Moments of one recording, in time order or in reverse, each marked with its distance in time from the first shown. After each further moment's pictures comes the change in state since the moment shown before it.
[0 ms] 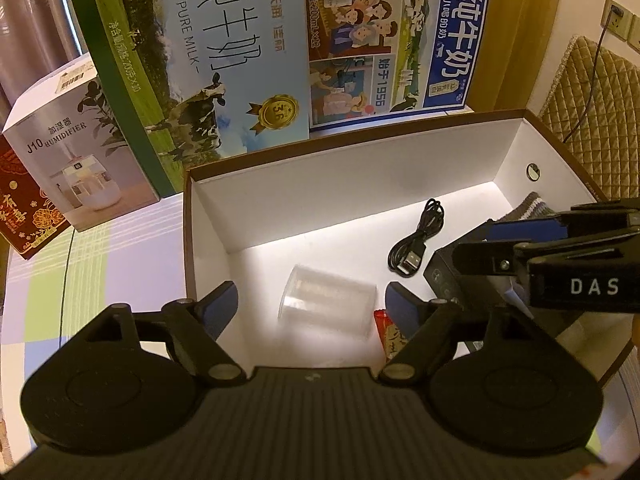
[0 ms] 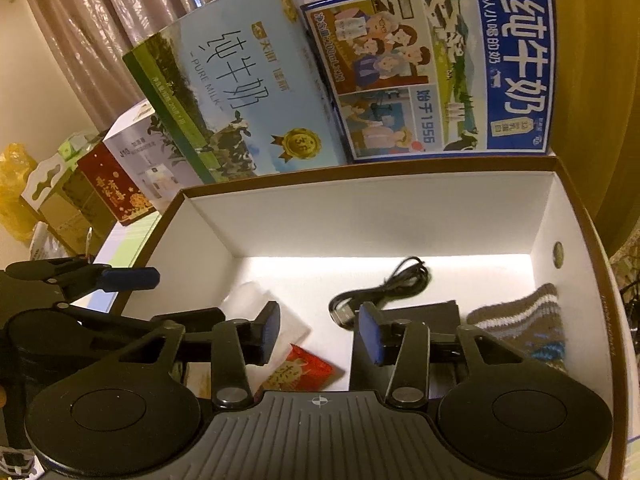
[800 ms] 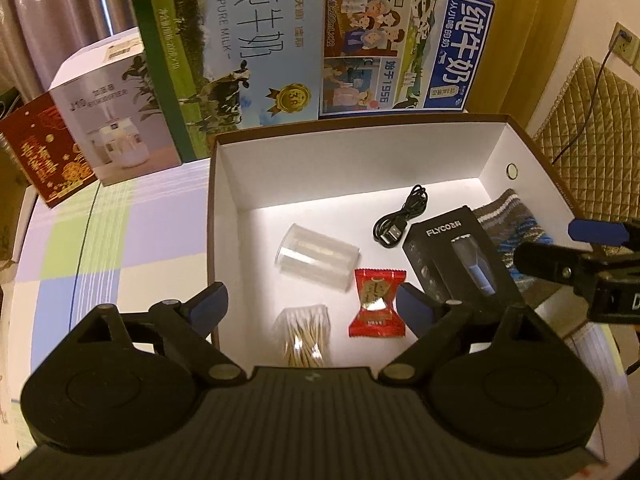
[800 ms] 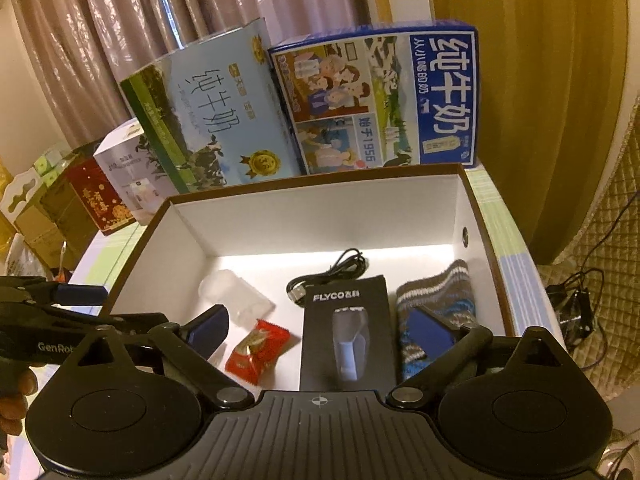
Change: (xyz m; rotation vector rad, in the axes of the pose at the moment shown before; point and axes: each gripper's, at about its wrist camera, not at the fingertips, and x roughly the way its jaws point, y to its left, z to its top) left arm -0.057 -0.008 -0.021 -0.110 0.026 0.021; right arm -0.076 0.002 -0.031 0.005 -0.081 -0.119
